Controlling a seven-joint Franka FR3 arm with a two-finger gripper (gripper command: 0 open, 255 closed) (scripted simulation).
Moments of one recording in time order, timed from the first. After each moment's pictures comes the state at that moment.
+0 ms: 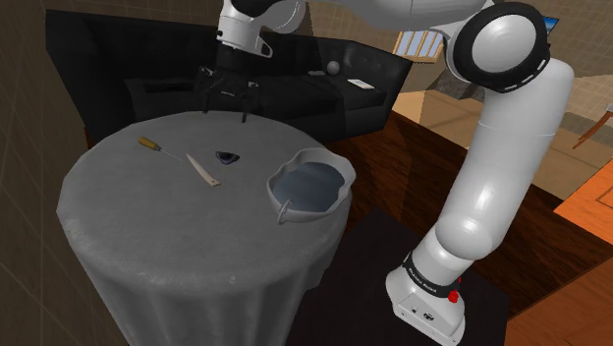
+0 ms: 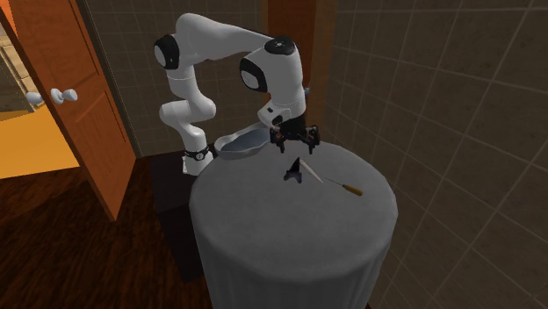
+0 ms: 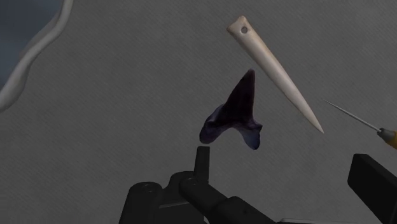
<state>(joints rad) -0.11 0.25 0.43 -1.59 0.20 1.79 1.03</state>
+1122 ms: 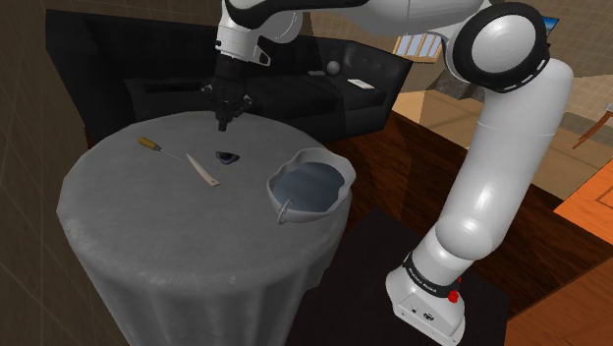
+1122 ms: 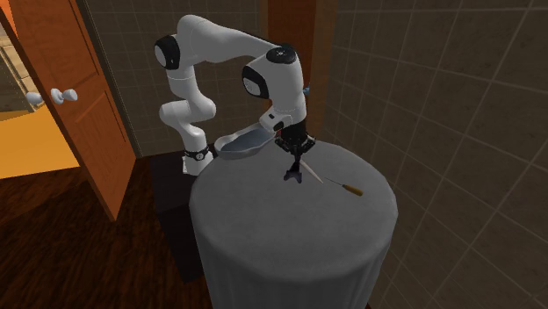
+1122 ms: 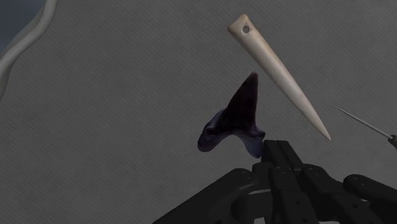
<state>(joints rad) -0.10 0.25 0.43 -1.64 0.21 1.84 1.03</state>
